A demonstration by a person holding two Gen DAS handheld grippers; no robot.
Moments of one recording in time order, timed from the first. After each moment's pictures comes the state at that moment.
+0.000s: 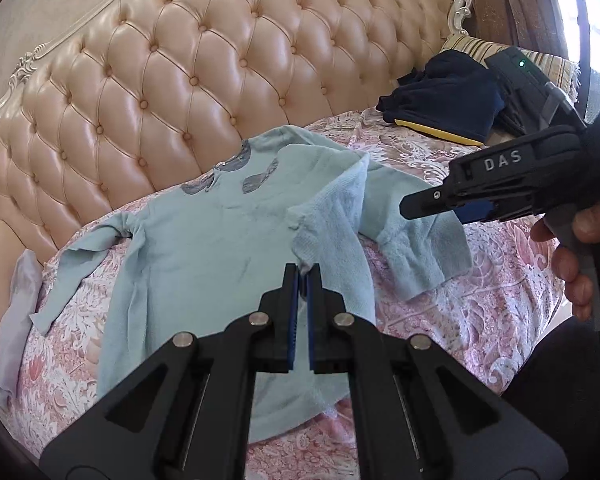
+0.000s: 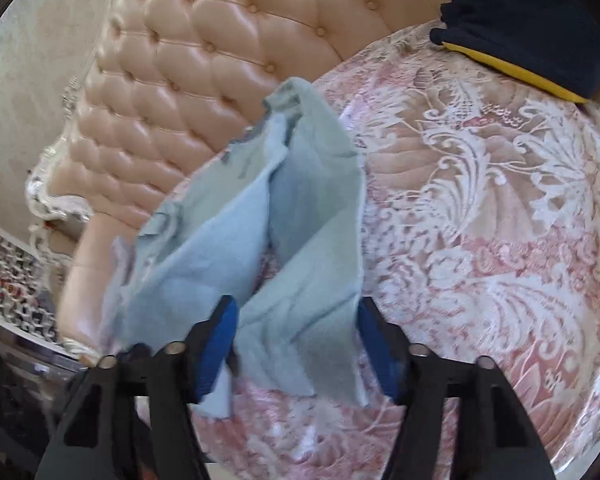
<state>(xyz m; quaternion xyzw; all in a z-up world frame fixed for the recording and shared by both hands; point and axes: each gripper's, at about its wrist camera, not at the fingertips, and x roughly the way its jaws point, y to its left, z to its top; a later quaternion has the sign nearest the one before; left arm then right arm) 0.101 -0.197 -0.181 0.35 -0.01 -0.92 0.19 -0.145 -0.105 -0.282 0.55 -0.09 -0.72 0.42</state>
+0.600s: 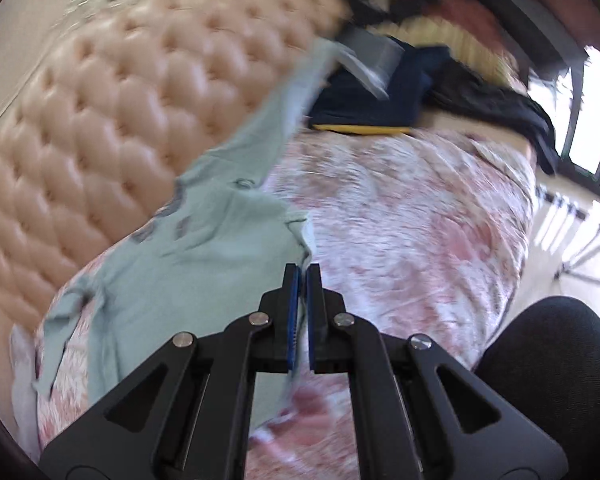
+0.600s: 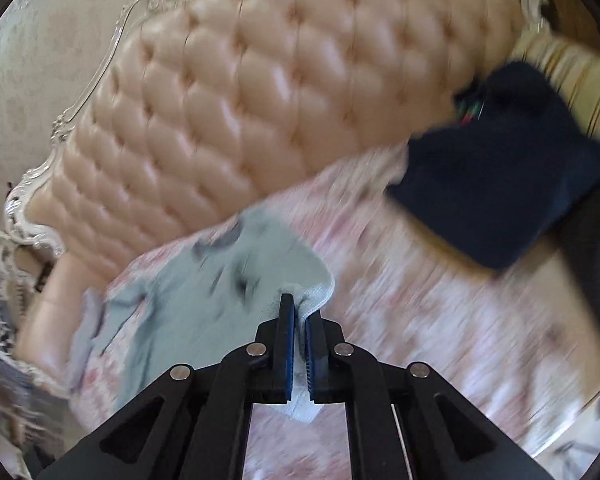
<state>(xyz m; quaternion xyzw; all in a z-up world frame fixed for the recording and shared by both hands) 0.055 -0.127 -0.177 0.37 -0.10 -0.92 0.08 -0.233 -0.066 -0.147 0.45 -0.03 -0.82 0.37</state>
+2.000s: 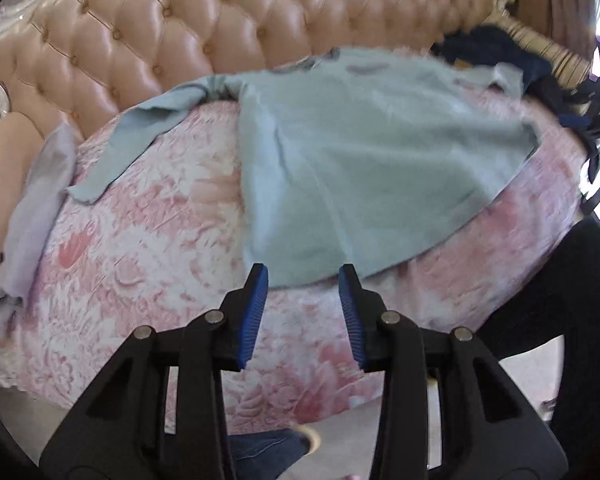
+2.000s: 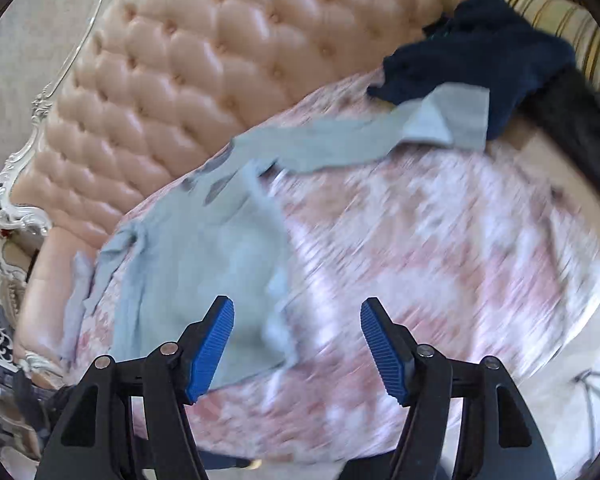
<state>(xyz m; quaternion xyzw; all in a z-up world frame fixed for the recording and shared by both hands) 0.241 -0.301 -0.231 0.45 0.10 -0.87 0.19 -0.097 -0.079 -0.240 0.52 -0.07 -0.79 0.31</state>
